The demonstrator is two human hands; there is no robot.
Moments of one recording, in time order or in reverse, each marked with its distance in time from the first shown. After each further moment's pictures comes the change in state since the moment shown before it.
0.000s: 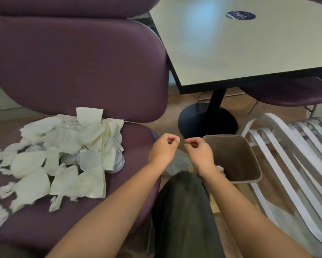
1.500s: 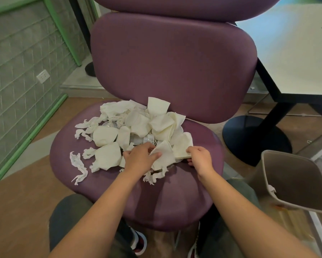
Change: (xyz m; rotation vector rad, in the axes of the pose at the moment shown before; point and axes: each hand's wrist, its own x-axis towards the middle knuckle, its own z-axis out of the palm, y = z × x) left_hand -0.080 -0.144 -0.207 0.449 0.254 -0.188; right_hand -0.054 -0.041 0.177 0.168 -0.223 0.224
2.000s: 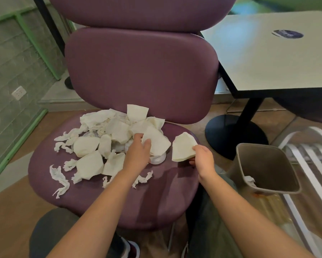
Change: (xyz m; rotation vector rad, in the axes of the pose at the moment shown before) left_hand -0.008 0.064 0.004 -0.433 0.041 0.033; right_hand -0.016 -0.002 -0.062 0.241 0.167 -0.032
